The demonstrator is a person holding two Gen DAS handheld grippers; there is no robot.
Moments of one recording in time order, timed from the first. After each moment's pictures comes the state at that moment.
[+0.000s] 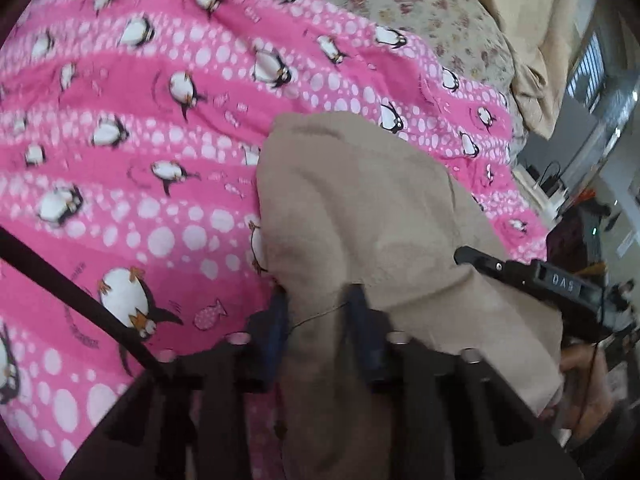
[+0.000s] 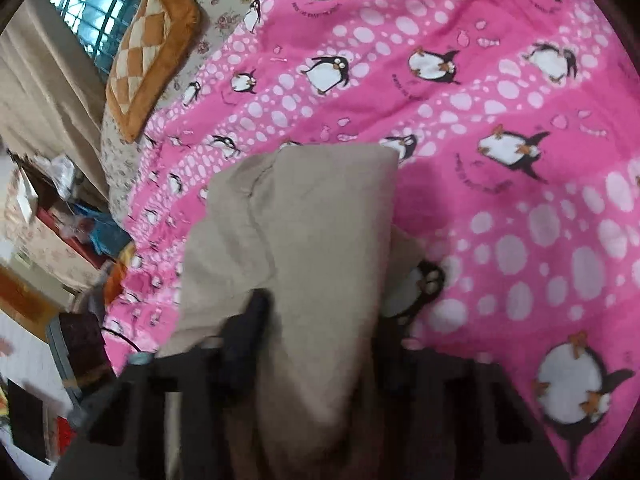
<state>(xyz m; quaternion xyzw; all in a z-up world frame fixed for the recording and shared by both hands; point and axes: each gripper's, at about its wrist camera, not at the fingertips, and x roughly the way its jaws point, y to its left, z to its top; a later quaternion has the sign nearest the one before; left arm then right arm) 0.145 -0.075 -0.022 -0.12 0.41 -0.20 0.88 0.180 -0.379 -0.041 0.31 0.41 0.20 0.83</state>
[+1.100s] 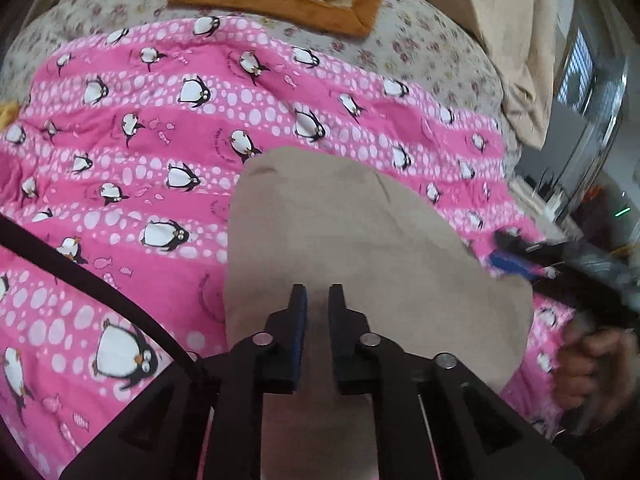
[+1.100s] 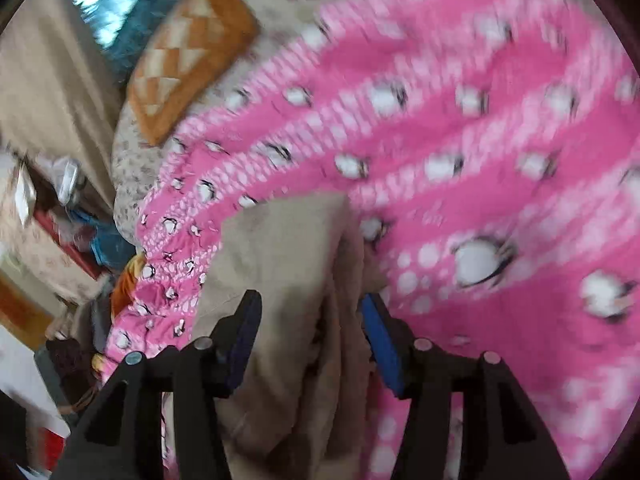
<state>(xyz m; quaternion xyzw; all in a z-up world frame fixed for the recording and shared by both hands) 0.091 -0.008 0.023 -0.09 0.36 -0.18 0.91 0.109 -0.310 0.044 0.25 0.36 0.19 0.88</state>
